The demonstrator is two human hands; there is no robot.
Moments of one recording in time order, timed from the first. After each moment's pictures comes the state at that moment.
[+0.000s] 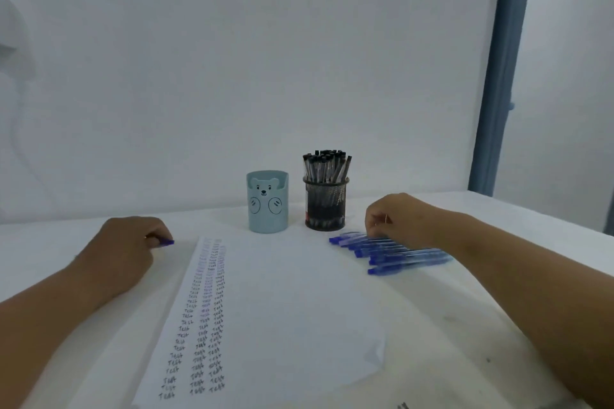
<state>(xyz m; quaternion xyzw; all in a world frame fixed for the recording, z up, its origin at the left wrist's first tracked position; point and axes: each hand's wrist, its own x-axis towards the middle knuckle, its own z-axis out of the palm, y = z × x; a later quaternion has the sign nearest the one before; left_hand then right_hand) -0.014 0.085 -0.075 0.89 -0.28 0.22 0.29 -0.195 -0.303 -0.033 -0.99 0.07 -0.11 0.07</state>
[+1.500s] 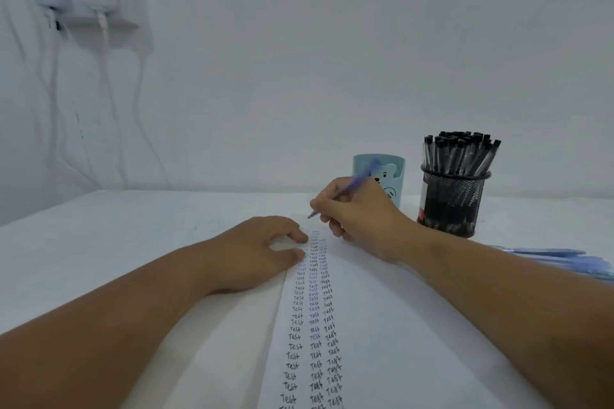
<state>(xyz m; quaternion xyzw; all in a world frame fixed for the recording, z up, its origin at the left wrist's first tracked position) -0.022 0.064 -0.075 0.90 -0.33 -0.01 0.28 -0.044 -0.134 -0.062 -0.81 -0.04 -0.17 0.56</state>
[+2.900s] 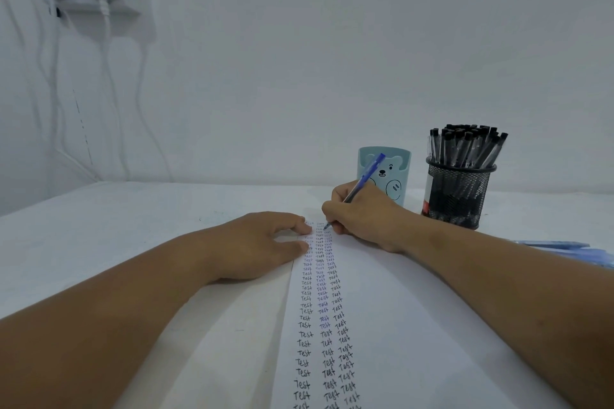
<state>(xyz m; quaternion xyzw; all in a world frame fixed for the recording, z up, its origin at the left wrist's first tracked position) -0.014 0.071 -0.078 0.91 -0.33 -0.05 0.26 -0.033 -0.135 -0.072 -0.88 0.02 -0.14 0.45</state>
